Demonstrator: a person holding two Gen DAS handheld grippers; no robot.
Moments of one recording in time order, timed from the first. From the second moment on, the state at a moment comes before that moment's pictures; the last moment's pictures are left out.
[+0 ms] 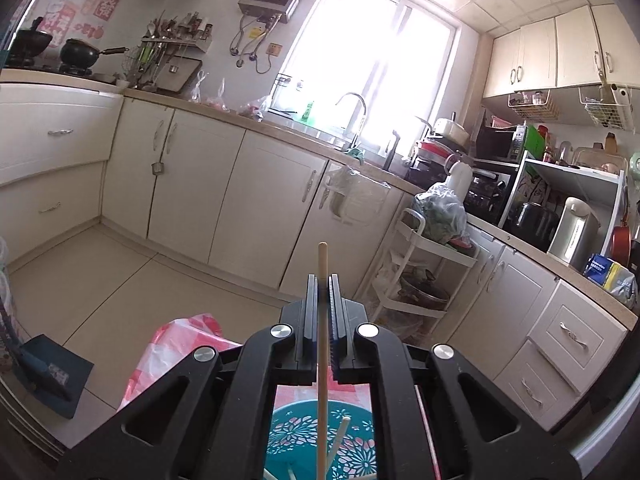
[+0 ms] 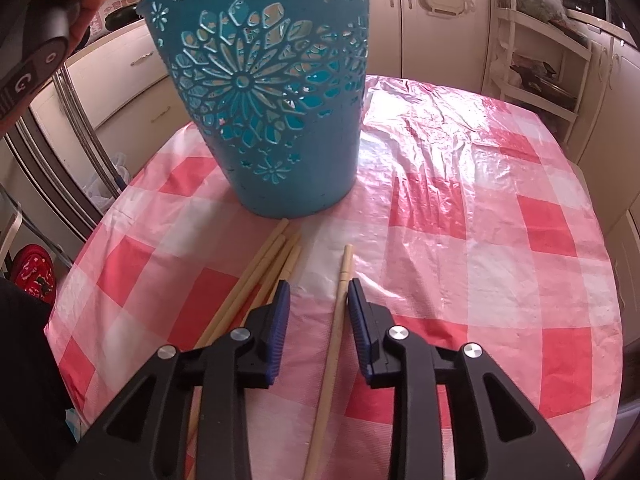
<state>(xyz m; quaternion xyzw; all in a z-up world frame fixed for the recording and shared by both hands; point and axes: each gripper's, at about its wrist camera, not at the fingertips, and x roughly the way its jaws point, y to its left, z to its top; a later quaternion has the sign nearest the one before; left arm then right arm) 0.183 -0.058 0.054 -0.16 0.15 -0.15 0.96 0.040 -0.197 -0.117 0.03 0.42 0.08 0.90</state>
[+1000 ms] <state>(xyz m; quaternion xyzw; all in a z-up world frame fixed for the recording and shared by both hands) 0.101 0.056 -0.014 -0.16 0.25 -0.05 0.95 0.040 -0.215 -0.117 0.08 0.43 0.09 0.90</state>
